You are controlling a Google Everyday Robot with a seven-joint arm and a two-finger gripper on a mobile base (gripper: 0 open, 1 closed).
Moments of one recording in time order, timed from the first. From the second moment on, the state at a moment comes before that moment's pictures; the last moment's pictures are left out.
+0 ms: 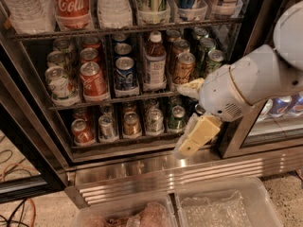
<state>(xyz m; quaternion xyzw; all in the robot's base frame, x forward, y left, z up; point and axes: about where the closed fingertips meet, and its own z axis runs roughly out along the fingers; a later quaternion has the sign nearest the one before) 0.432 -0.062 0.886 -0.62 0.70 0.21 0.29</state>
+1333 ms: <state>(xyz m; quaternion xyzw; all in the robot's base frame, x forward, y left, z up) 0.436 0.001 0.846 -0.61 0.67 0.28 0.31</state>
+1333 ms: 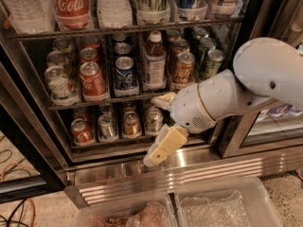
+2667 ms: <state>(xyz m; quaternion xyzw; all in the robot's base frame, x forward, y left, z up) 0.453 0.102 0.833 -0.51 0.67 0.34 0.42</state>
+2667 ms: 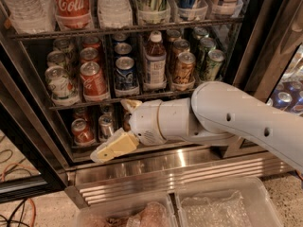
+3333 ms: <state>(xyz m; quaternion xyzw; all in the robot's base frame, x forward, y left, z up) 0.453 0.119 0.826 -0.51 0.67 0.35 0.42</state>
